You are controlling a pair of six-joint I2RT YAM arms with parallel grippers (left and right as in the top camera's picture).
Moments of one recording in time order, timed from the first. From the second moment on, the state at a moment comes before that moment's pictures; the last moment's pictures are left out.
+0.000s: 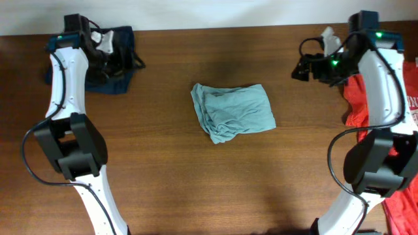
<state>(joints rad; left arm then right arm) 0.15 2.32 2.20 -1.18 0.57 -0.06 -0.20 2.01 1.92 -1.23 -0.42 -0.12</state>
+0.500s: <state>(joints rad) -0.25 2.36 2.20 -1.28 0.57 0.02 -0.22 2.01 1.92 -1.23 -0.41 -0.12</state>
